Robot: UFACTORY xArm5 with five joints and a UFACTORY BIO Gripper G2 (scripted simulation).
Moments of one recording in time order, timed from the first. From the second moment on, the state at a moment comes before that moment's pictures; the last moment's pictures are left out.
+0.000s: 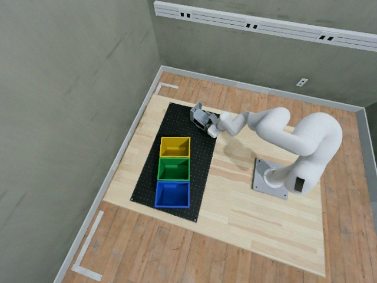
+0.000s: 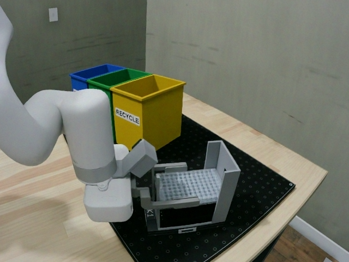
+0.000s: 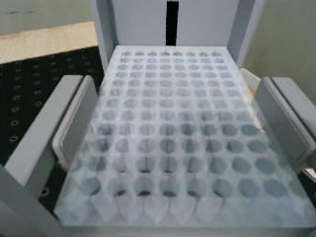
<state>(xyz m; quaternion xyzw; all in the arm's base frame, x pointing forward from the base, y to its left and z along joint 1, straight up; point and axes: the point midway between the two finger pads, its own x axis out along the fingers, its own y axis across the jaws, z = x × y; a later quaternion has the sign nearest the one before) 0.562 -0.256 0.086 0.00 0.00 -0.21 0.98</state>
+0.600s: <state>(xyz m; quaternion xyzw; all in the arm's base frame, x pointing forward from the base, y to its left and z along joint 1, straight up) 0.562 -0.256 0.112 0.00 0.00 -0.21 0.98</state>
